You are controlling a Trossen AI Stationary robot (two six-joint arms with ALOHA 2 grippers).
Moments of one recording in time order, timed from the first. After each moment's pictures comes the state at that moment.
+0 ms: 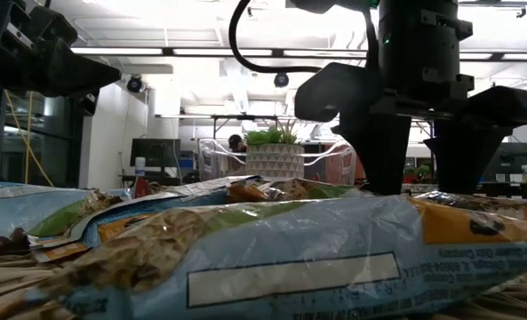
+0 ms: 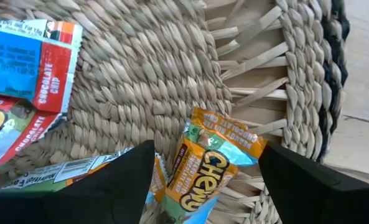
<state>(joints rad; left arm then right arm) 0.00 0.01 0.02 0.00 -0.04 -0.16 0.39 2.02 1.41 -0.90 0.01 1.69</state>
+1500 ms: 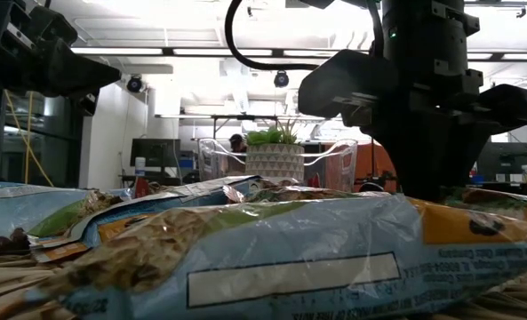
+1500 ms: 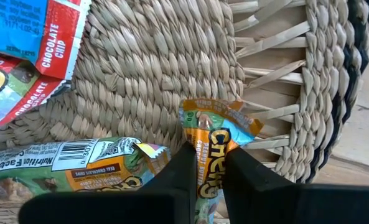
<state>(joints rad) 0.00 0.01 0.02 0.00 -0.04 -0.16 0.40 2.02 1.41 -0.88 -0.03 1.63</state>
